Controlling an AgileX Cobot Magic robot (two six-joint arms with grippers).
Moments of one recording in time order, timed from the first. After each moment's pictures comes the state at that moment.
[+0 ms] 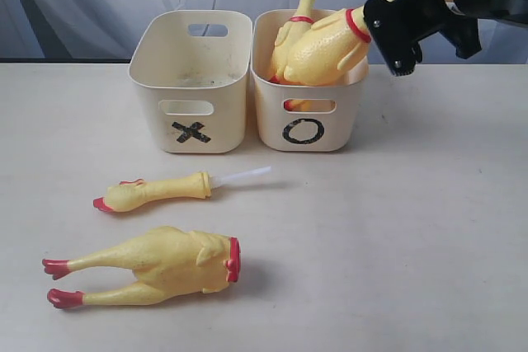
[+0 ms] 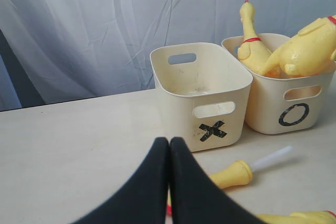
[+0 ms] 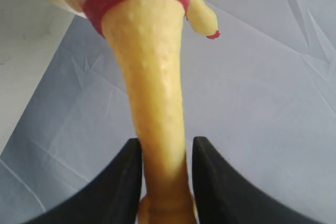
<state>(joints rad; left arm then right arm) -0.06 0.22 -0.42 -0.42 0.50 0.43 0.35 1.60 -1.16 -1.26 0.23 -0.76</state>
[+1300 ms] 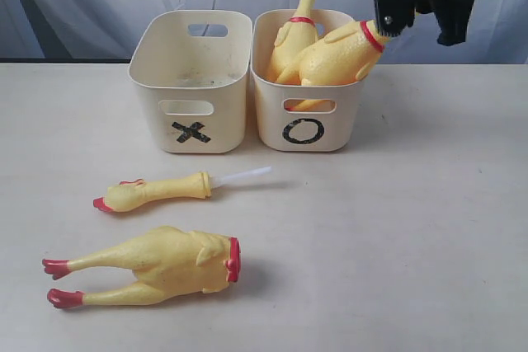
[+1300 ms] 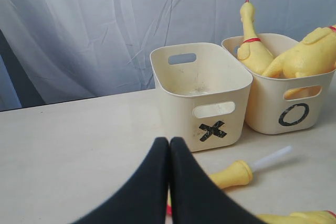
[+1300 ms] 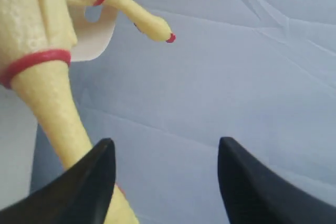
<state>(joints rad) -0.06 0.22 -0.42 -0.42 0.50 0.43 0.37 1.50 -1.17 -0.98 0.19 -0.70</state>
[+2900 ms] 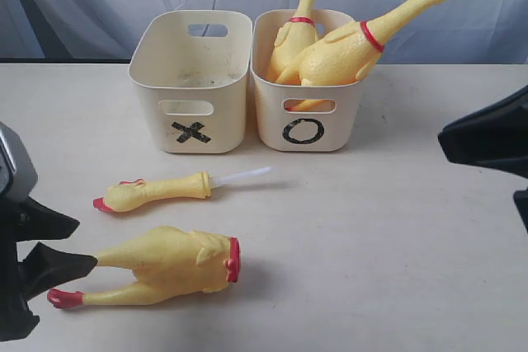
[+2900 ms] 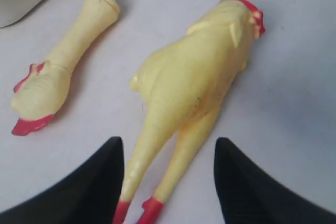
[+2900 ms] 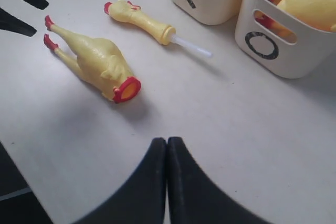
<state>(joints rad) -0.06 1.03 -0.42 -0.89 0.71 1.52 0.42 0.84 -0.90 0.42 0.97 -0.52</state>
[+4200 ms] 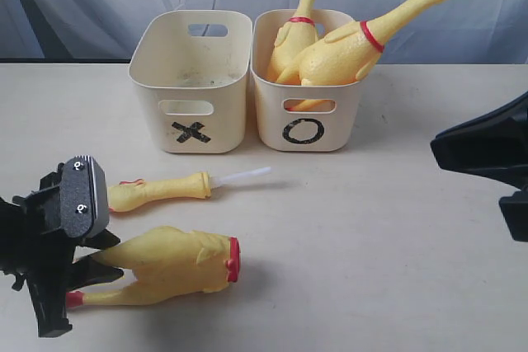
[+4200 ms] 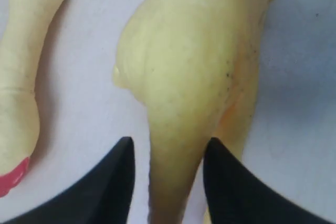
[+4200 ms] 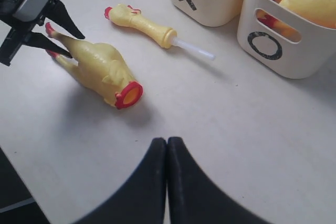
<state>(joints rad) -0.18 1.43 -0.45 -1.09 0.48 2.07 0.42 0.84 -0.86 0.45 0.92 -0.52</state>
